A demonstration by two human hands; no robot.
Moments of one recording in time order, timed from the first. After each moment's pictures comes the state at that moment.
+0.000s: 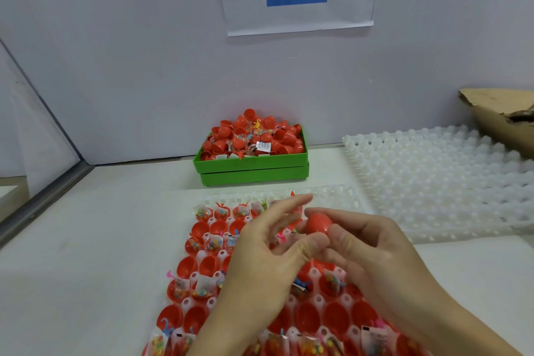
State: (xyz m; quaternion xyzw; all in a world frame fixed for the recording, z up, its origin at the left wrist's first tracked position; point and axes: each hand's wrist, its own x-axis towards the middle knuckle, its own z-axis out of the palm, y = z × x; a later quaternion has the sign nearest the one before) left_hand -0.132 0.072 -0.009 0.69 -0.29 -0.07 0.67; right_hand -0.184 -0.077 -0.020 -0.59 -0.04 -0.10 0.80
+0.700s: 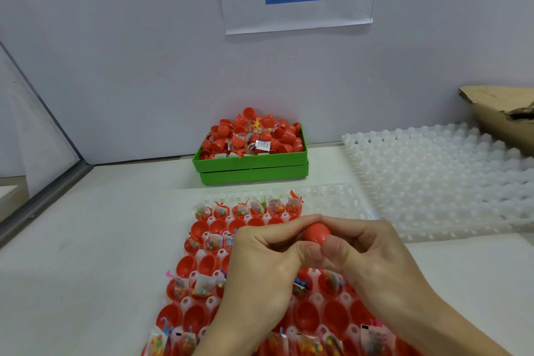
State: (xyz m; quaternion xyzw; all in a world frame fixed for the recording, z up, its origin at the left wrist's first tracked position) left_hand -0.137 0.067 -0.011 0.67 -0.24 -0.08 0.70; right_hand -0.189 -0.071 -0.017 -0.63 -0.07 -0.12 0.76
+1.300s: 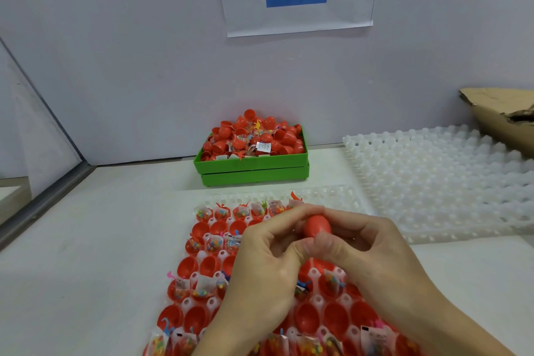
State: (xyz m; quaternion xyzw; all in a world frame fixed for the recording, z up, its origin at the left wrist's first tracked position) left_hand -0.136 0.067 -0.009 0.66 -0.30 -0.08 0.68; right_hand -0.188 -0.074 -0.011 -0.65 -0.07 -0.13 0.74
